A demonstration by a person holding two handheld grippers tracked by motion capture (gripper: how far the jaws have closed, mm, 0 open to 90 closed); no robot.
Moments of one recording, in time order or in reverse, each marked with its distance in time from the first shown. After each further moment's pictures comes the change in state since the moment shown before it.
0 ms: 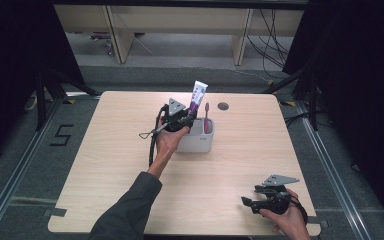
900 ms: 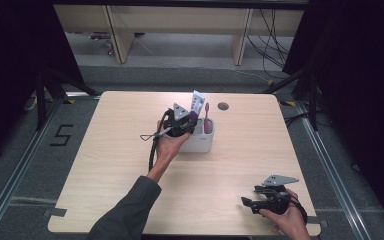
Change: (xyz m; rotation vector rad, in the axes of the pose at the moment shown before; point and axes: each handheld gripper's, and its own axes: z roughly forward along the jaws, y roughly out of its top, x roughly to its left) left arm -0.010 -0.007 -0.006 0.104 0.040 0.086; right arm 0.000 0.000 0.001 0.006 -0.001 0.000
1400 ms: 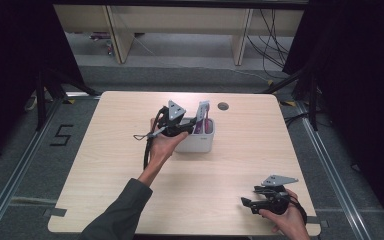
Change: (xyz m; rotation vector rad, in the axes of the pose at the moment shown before) left arm 0.000 0.016 -0.035 -0.034 -0.003 0.019; right arm 0.001 0.000 0.001 -0.003 -0.004 -0.002
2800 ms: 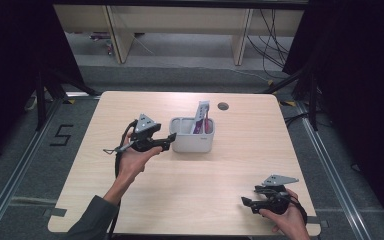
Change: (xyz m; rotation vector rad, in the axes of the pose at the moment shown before) left arm 0.032 -0.039 -0.070 0.026 -0.066 -0.098; right arm -0.001 0.000 -0.001 0.004 -0.006 0.003
